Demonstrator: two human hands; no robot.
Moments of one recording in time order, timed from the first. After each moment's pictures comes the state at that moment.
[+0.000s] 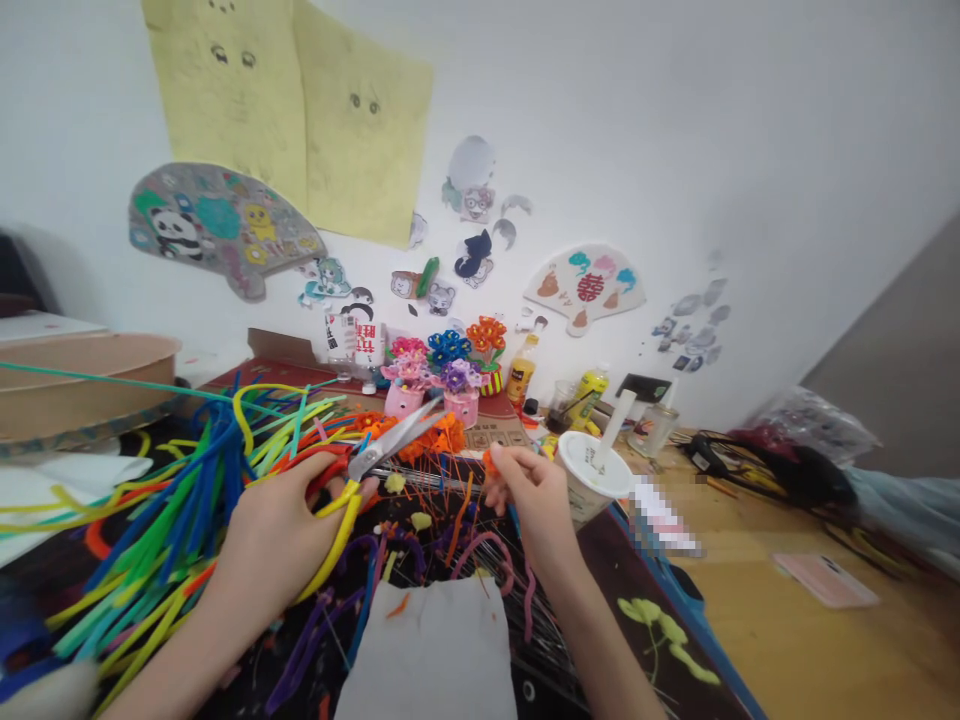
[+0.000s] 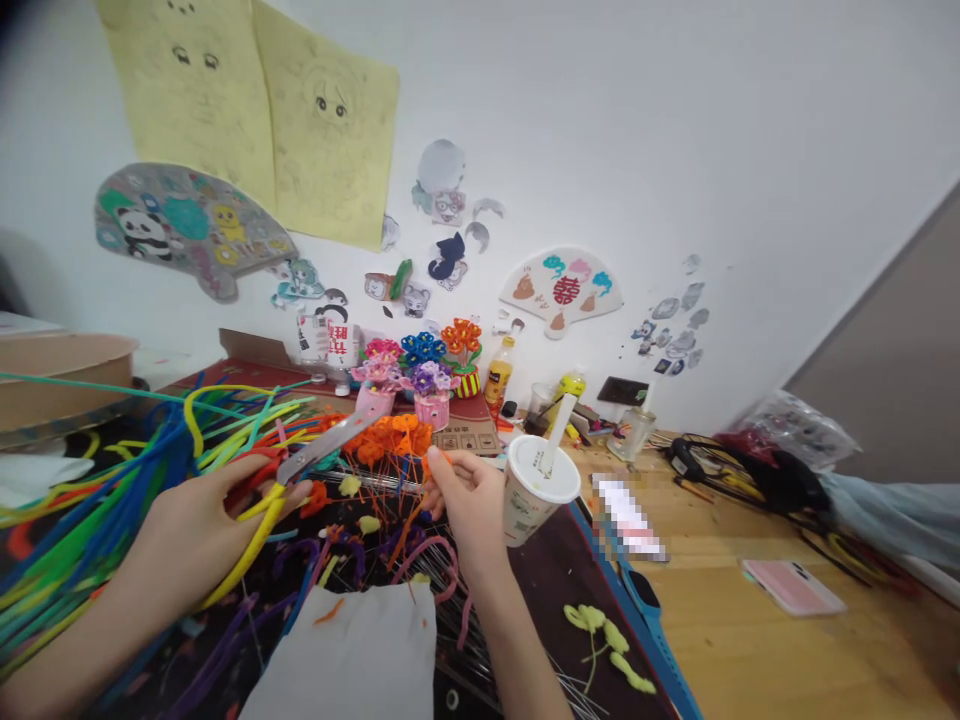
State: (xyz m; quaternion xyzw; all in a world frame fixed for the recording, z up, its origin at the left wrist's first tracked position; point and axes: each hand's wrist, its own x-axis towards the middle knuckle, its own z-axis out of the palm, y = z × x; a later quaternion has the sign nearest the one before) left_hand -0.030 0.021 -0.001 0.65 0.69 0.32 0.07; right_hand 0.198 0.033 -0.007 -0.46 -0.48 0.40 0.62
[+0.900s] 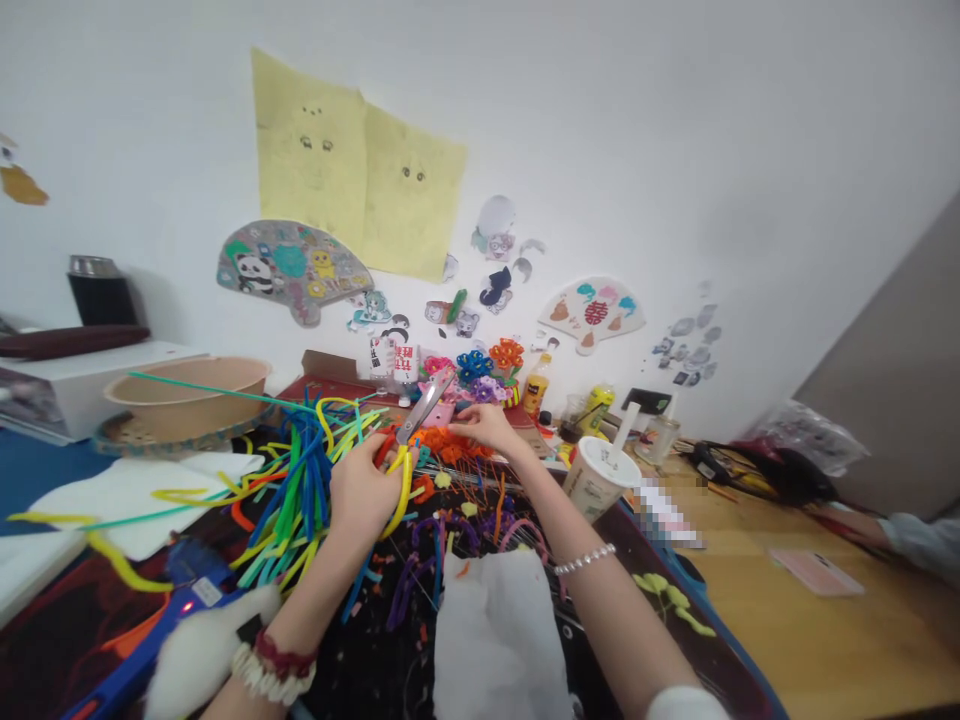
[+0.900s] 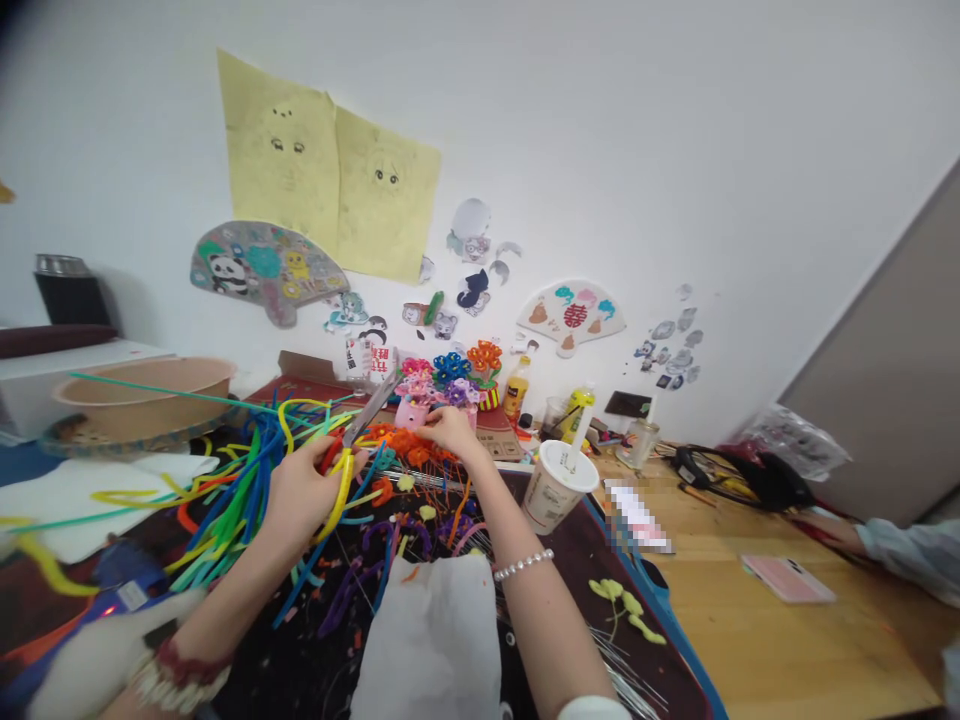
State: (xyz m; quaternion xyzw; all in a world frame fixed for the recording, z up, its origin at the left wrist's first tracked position) left_hand -0.051 0.018 0.012 0.59 0.70 0.36 0.17; right_hand 0.140 0.133 0.011 -0.60 -0.74 0.20 0.22
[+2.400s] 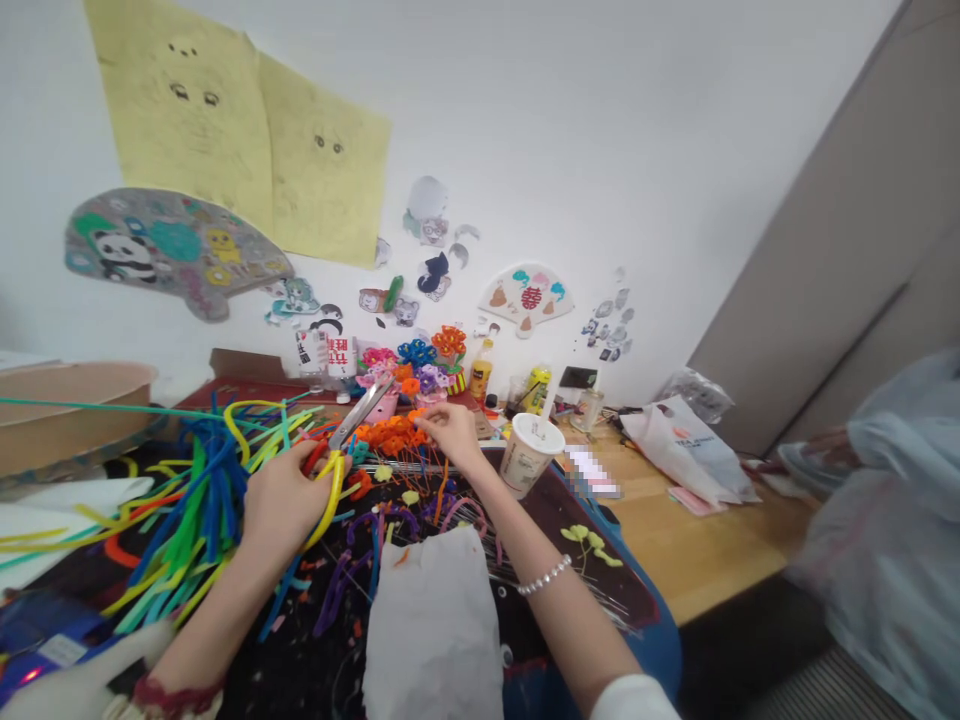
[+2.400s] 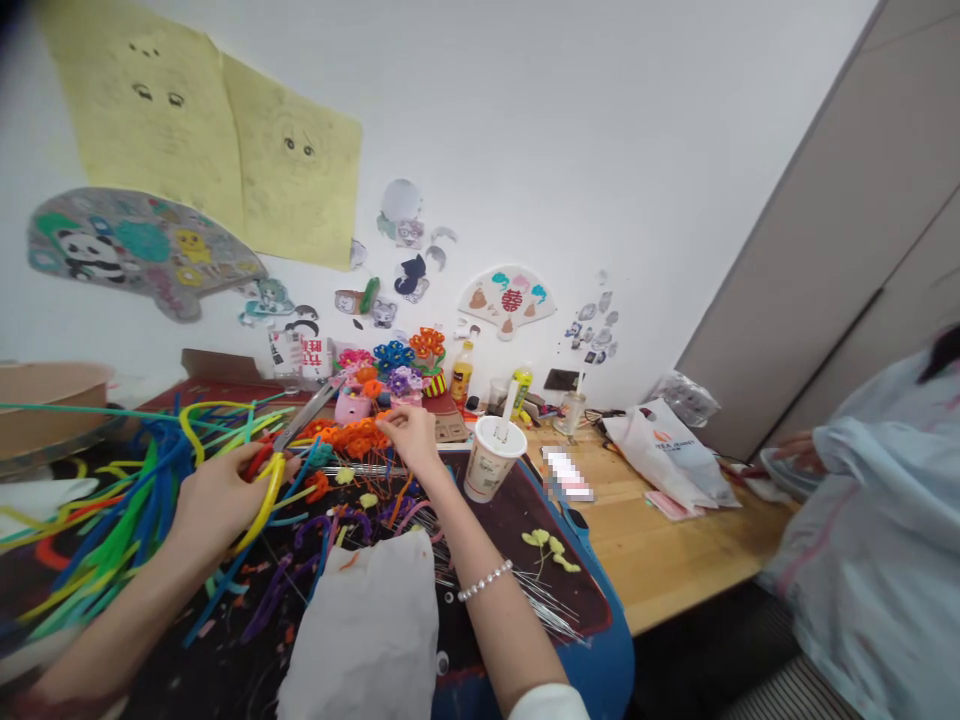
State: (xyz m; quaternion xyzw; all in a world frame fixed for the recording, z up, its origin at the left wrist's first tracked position) left_hand -0.051 0.031 0.005 0.62 0.70 0.35 0.10; right_hand 0.165 0.095 -0.002 -0.58 -0.65 0.27 0.41
